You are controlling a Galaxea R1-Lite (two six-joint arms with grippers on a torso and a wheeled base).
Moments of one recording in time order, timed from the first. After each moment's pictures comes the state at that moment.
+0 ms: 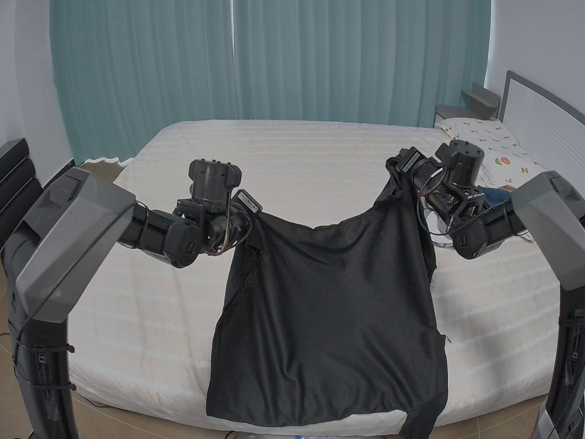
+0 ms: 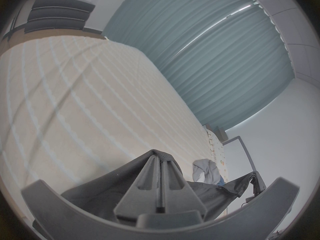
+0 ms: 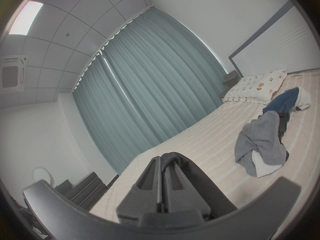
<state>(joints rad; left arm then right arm) -0.41 2.25 -1.45 -0.37 0.15 -1.00 0.28 2.28 -1.40 -1.01 -0.12 0.57</state>
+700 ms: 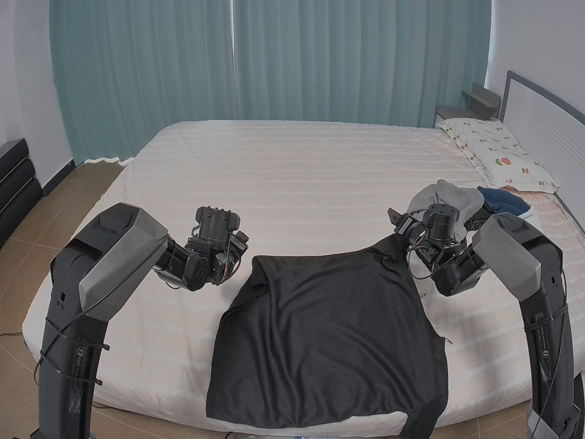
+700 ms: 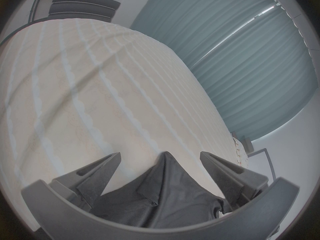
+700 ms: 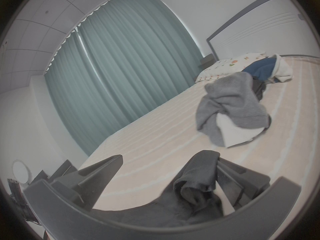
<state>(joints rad) -0.33 2.52 -1.53 -0.38 0.21 -1.09 0.21 2.61 -1.46 -1.03 -0.18 0.57</state>
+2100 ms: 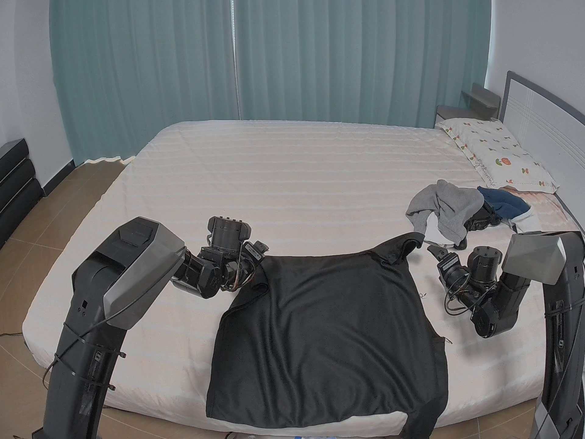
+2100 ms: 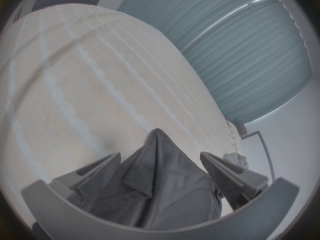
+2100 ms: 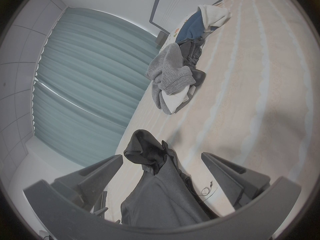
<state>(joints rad) -0.35 2.63 -1.64 -0.39 0.06 -1.04 0.06 2.52 -0.84 -1.42 0.03 1.06</state>
